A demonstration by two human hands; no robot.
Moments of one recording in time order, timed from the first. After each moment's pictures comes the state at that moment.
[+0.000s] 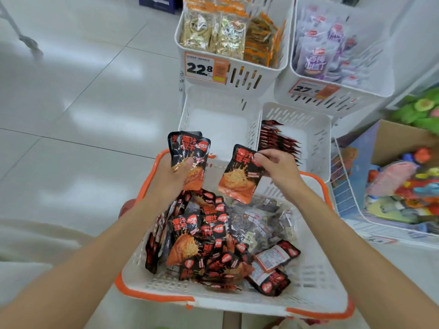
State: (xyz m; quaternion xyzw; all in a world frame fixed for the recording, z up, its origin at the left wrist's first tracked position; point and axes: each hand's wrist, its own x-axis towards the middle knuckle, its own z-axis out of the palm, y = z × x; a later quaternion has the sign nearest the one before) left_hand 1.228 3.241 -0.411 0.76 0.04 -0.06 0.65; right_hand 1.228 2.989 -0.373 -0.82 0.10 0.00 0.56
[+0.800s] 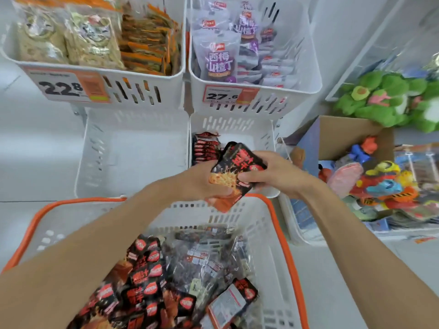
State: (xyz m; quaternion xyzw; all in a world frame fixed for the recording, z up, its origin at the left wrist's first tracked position) left_hand 1.332 3.013 -0.389 0.76 -0.28 -0.34 0.48; right_hand 1.268 2.818 -0.347 -0.80 0.07 0.15 0.58
